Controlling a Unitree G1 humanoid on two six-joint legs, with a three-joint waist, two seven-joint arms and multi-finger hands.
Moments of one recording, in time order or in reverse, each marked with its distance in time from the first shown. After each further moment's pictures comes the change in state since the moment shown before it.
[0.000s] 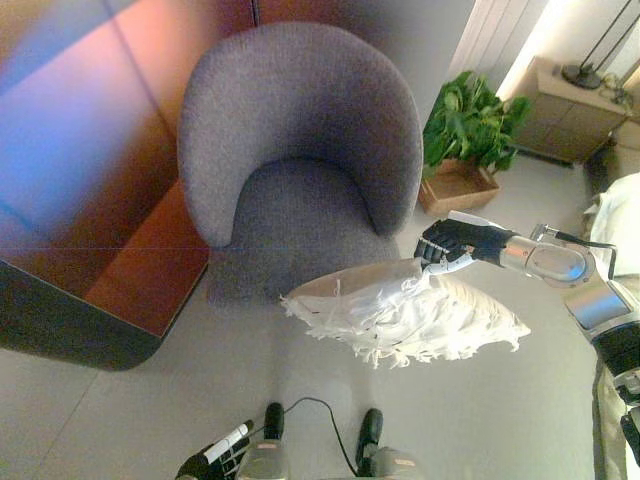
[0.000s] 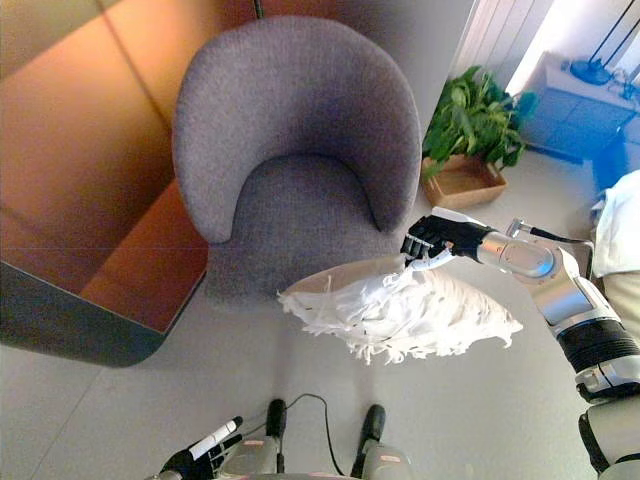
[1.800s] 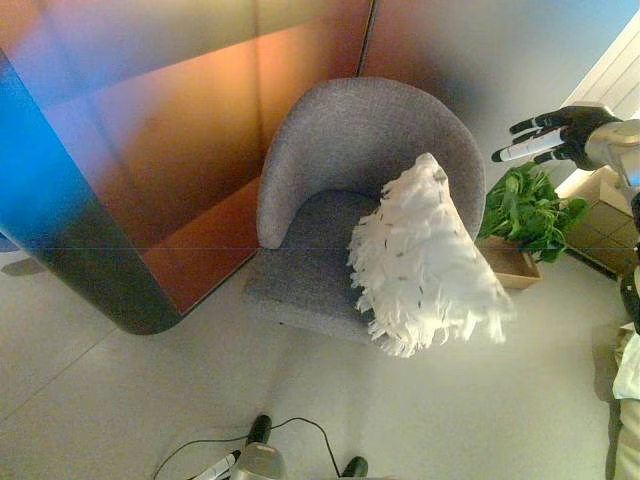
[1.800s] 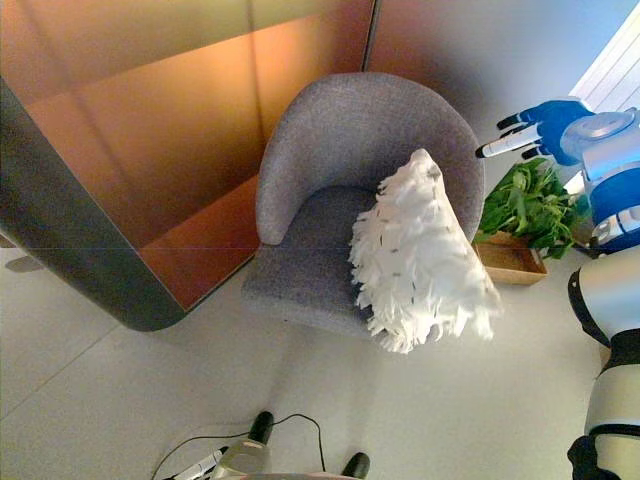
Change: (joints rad) left arm 0.009 0.061 -0.075 0.063 -0.003 0.056 0.028; right arm -0.870 0.011 0.402 0.789 0.206 0.417 -0.195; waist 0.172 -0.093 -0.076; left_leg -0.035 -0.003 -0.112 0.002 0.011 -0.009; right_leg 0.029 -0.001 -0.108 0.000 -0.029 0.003
